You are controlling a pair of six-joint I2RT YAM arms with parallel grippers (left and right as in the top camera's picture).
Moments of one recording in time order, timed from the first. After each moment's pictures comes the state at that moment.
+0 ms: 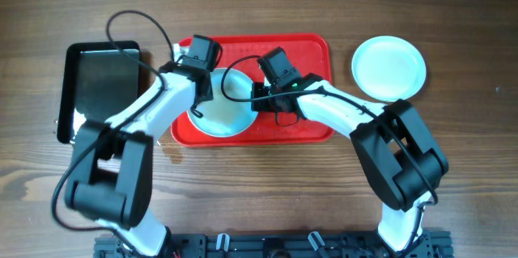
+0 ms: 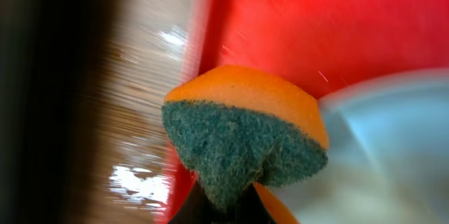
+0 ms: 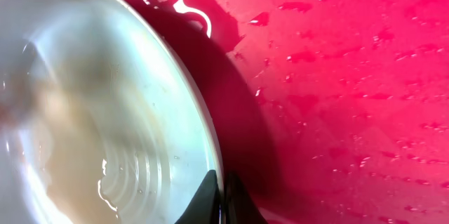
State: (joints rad) left arm -0.29 1.79 1.12 -0.60 -0.43 -0.42; right arm 0.60 1.99 1.18 -0.29 -0.19 0.61
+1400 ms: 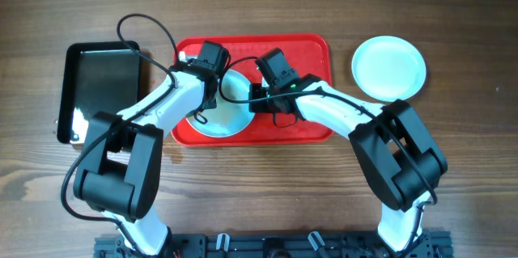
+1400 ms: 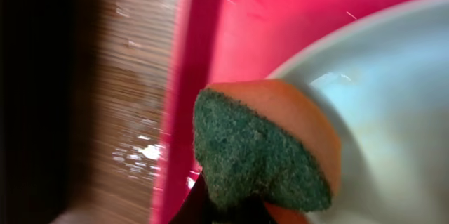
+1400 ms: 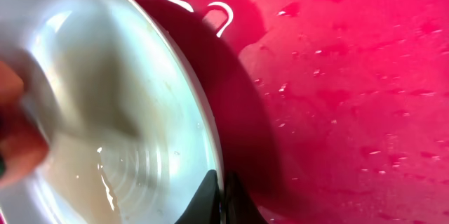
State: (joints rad) left arm -0.34 1.87 1.13 -0.71 -0.47 -0.47; right arm 0.61 1.99 1.19 -0.28 -0.20 0.61
